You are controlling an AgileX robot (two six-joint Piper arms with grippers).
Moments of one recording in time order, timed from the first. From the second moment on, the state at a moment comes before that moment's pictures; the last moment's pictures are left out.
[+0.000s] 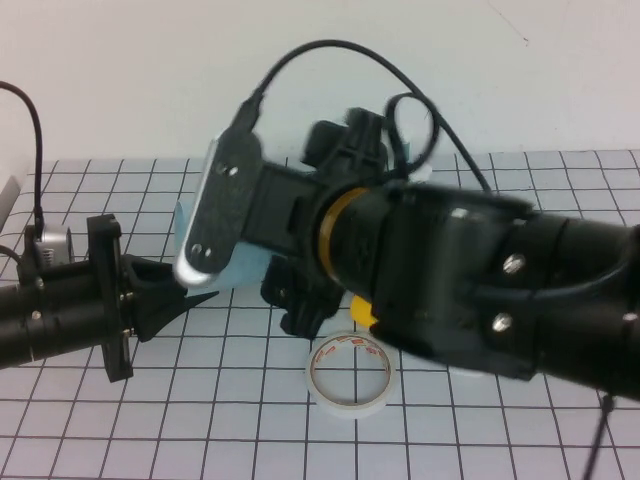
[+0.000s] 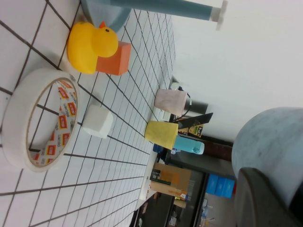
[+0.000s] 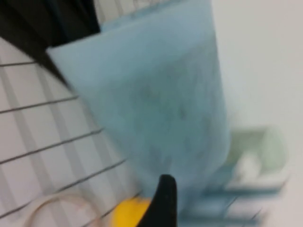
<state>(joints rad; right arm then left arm) 1.06 1.70 -1.48 -0.89 0.73 0.17 0.13 1.58 -0.73 -1.68 1.19 0.56</state>
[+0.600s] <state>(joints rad) 1.06 1.47 -1.35 -0.12 0.75 0.58 0.13 1.58 -0.73 -1.68 1.19 0.84</state>
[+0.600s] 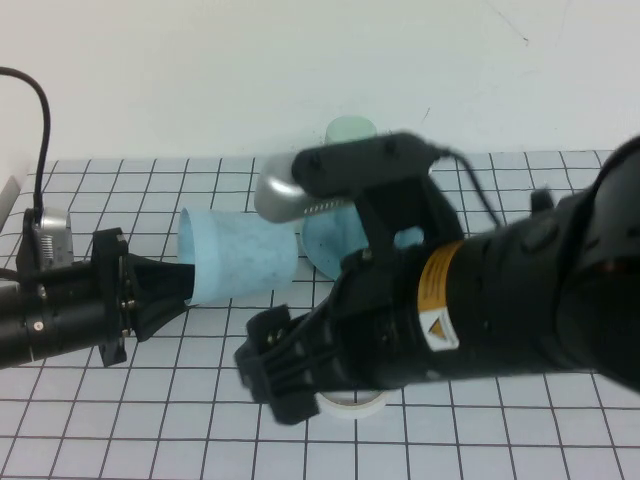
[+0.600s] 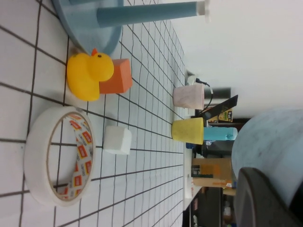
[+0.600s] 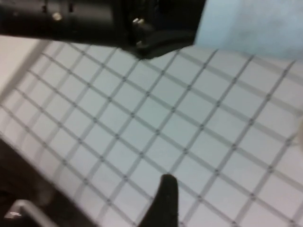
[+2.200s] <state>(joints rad) 1.06 1.73 -1.31 -1.33 0.48 0.28 0.14 1.58 -0.73 -1.70 1.19 0.77</state>
